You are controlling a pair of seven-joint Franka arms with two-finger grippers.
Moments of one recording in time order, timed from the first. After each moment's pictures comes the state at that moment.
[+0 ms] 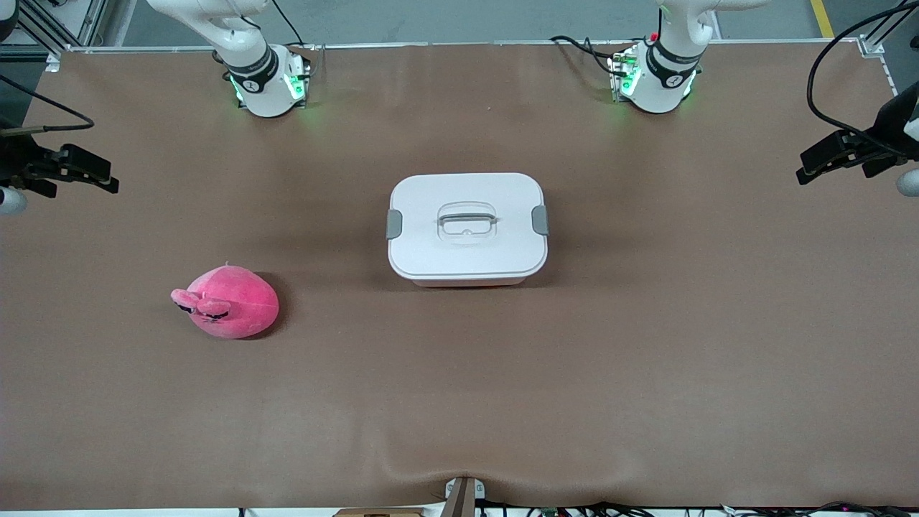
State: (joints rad) left arm -0.03 -0.01 -0.01 -1.53 0.00 1.48 -0.12; right arm -0.02 0.02 -0.03 -1.54 0.02 1.46 -0.10
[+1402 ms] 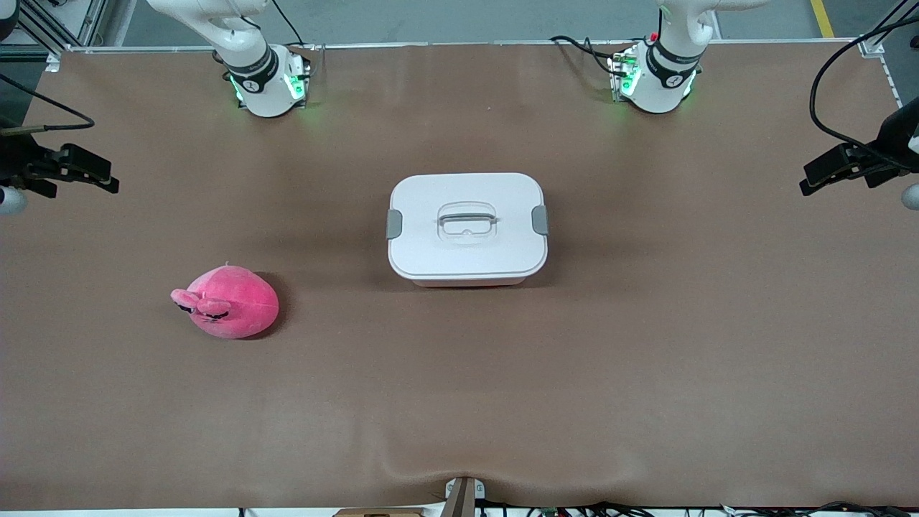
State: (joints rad) left arm -0.02 0.02 0.01 -1.52 0.00 1.50 -0.12; right arm -0.02 0.02 -0.03 -1.54 0.02 1.47 -0.10
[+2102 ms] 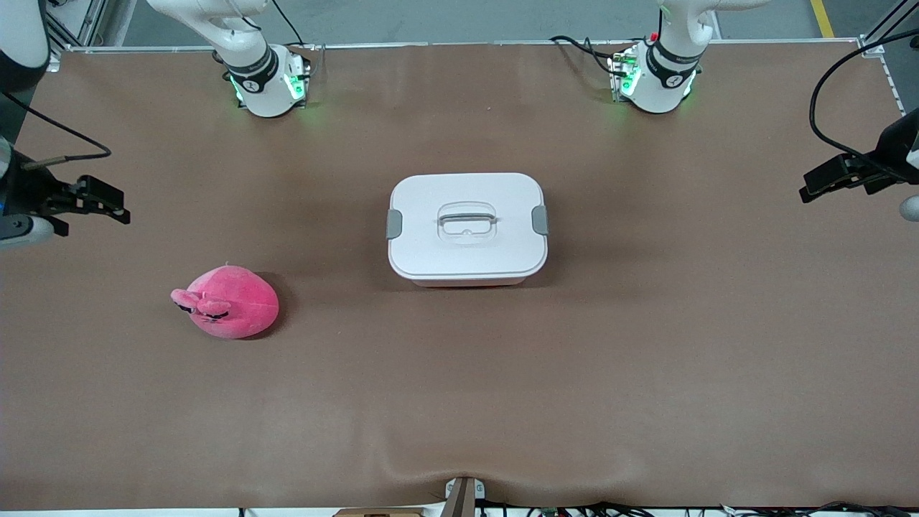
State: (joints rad) left arm -0.02 0.05 0.01 -1.51 0.00 1.51 -0.12; right arm -0.01 0.07 -0.02 -1.61 0.02 1.66 -0.25
